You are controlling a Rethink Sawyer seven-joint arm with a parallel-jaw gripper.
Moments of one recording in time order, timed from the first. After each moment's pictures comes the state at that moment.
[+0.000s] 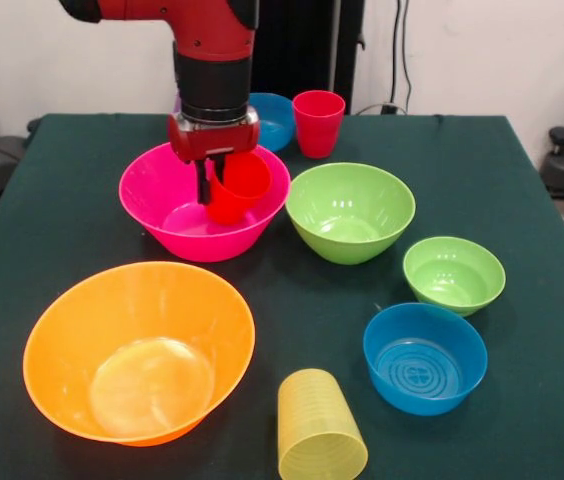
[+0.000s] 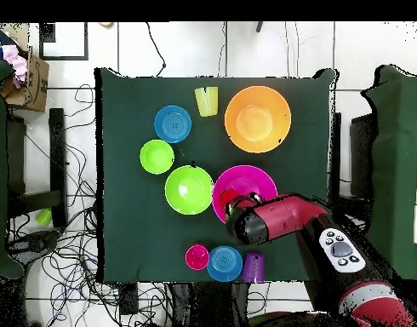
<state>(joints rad) -0.65 -0.57 0.31 1.83 -0.87 0.30 1.67</state>
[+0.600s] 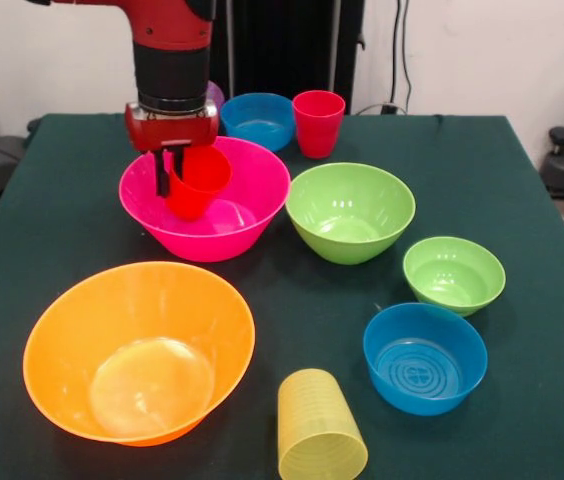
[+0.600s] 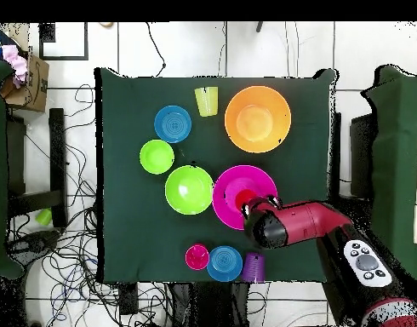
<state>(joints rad) -0.73 -0.59 0.31 1.83 -0.88 0.30 1.67</state>
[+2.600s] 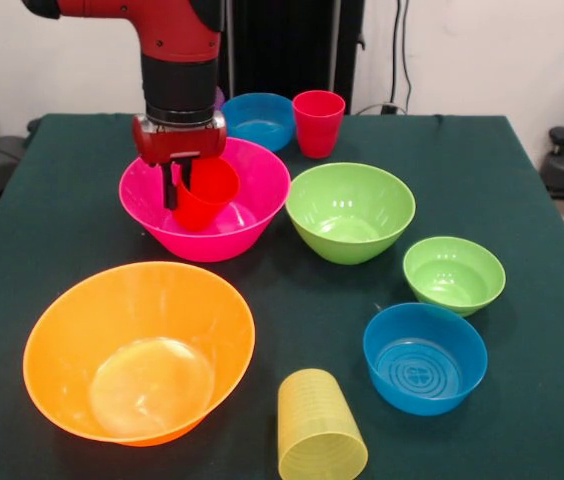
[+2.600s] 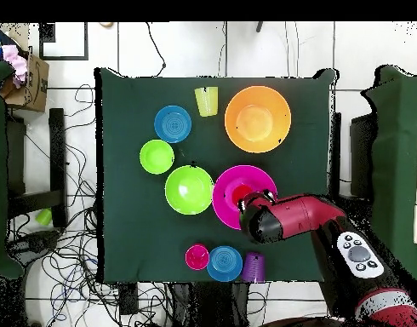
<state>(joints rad) -0.71 -0.57 0.32 1.79 -0.90 0.30 1.67</state>
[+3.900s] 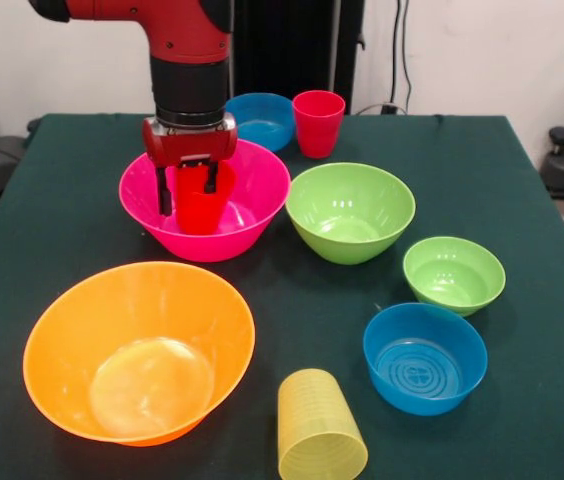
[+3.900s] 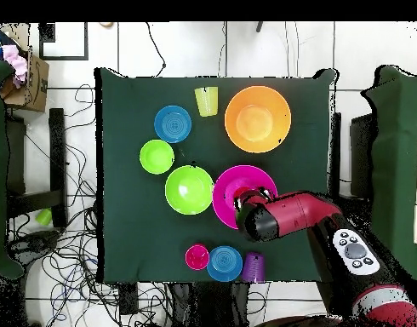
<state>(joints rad) -0.70 -0.57 0.34 1.79 -0.89 0.30 1.67</state>
